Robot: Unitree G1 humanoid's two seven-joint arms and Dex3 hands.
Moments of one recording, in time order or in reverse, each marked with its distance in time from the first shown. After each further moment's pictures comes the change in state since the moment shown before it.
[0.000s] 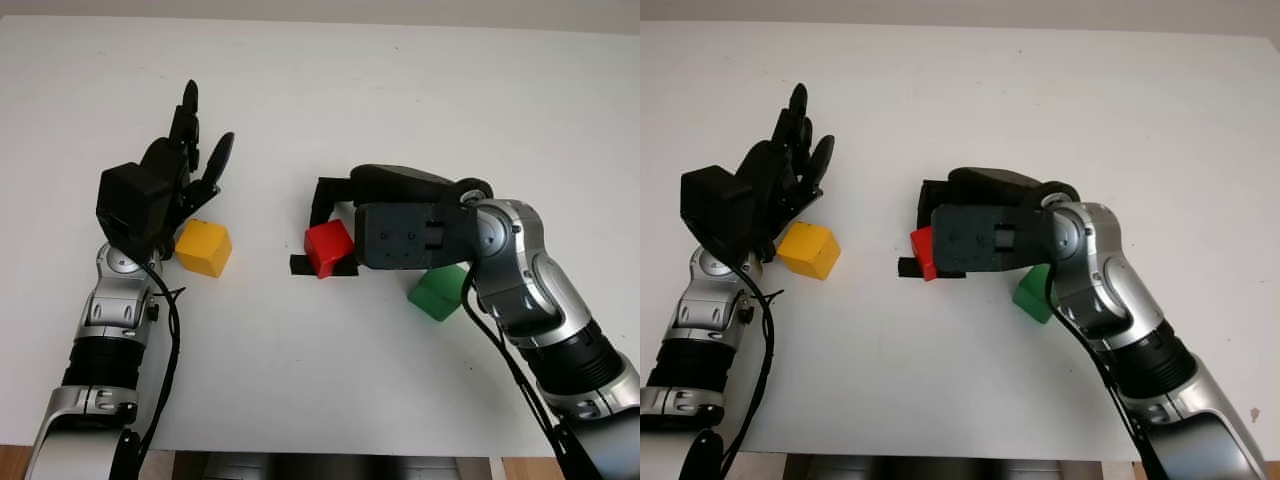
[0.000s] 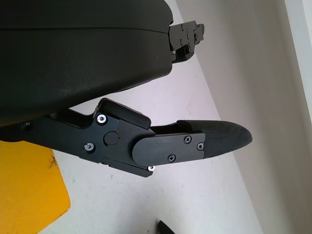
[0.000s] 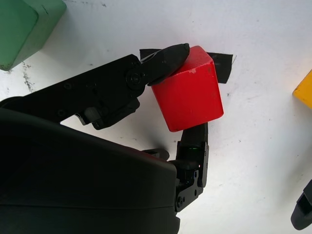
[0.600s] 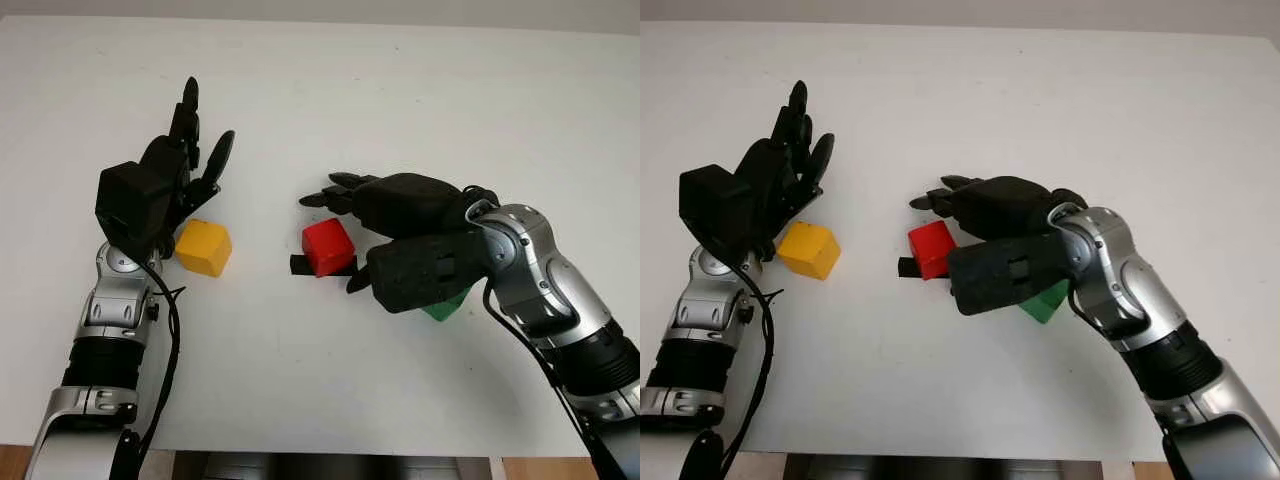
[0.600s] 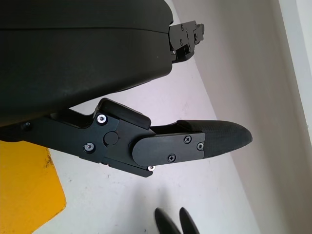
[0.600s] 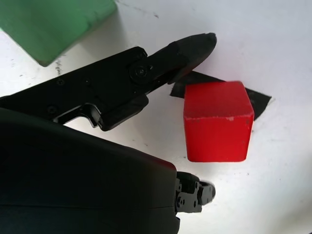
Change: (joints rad) left arm 0.002 0.000 0.000 -0.015 0.000 -0.007 -0.002; right arm 0.019 -0.127 0.011 0.035 -0.042 -0.294 0.019
